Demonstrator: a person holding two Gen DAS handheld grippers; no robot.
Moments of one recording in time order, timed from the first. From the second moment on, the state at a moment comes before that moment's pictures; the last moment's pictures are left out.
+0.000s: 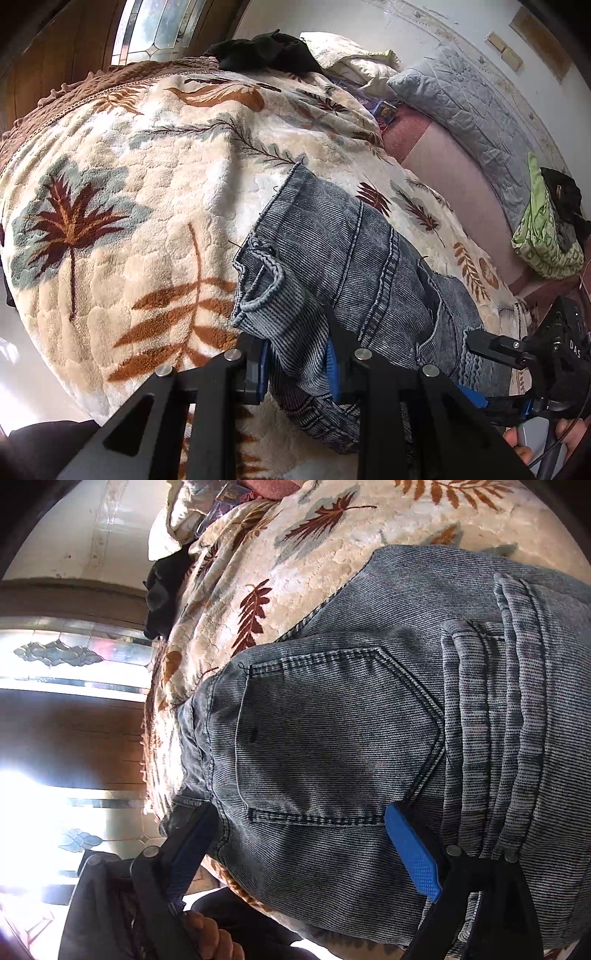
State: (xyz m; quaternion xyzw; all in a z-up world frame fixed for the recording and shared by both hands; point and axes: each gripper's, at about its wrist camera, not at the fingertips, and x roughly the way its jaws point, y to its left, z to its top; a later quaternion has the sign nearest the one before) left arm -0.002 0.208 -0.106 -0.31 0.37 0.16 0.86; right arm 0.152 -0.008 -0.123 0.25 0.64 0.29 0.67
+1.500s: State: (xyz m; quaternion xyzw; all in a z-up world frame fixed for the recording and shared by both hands) left arm 0.035 -0.168 -0.057 0.12 0.36 -0.09 0.92; right arm 0.080 -0.357 -0.112 0.49 0.42 0.22 0.73
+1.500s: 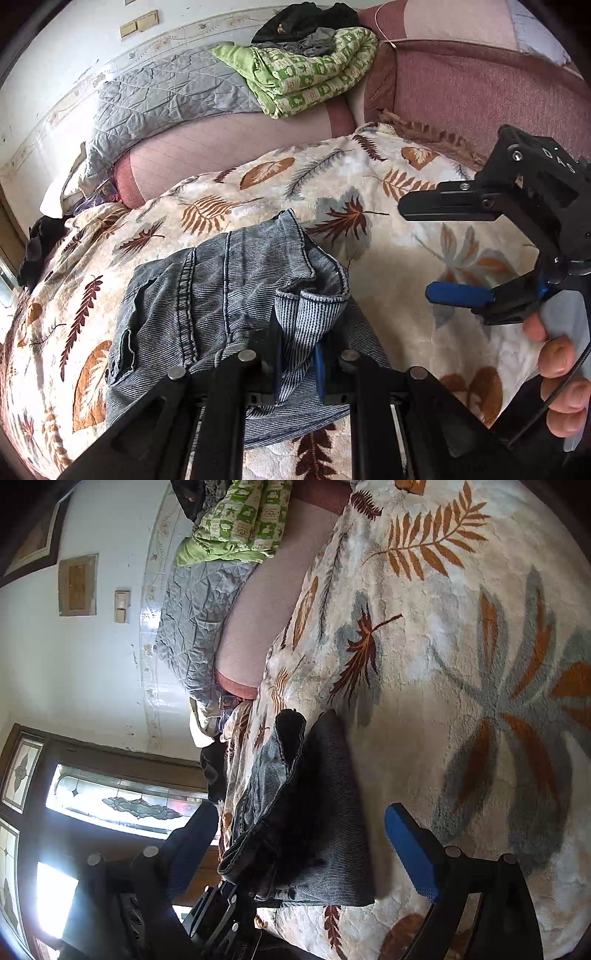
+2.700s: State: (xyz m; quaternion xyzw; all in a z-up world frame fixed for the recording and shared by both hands) left arm 0.028 -0.005 -0.102 -0.06 0.42 -0.08 0.90; right arm 0.188 -0.171 -0.107 0.30 0.59 0.29 0.69
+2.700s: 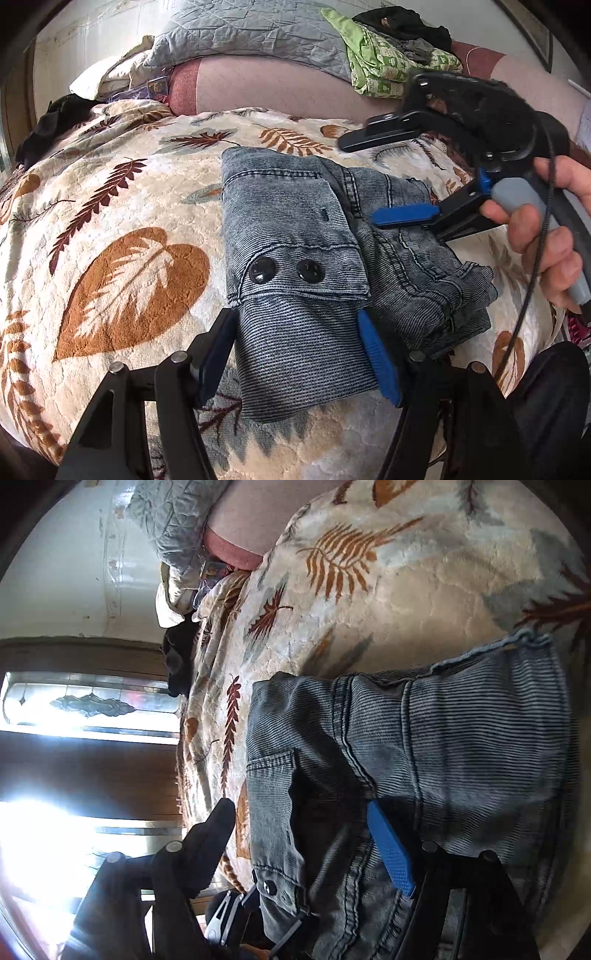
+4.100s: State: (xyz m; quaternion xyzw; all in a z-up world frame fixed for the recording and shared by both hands) left arm 0.036 0.024 -0.108 -0.13 0.42 -0.05 0.90; right arm 0.240 -0.077 -0.120 0.22 0.65 0.28 0.68
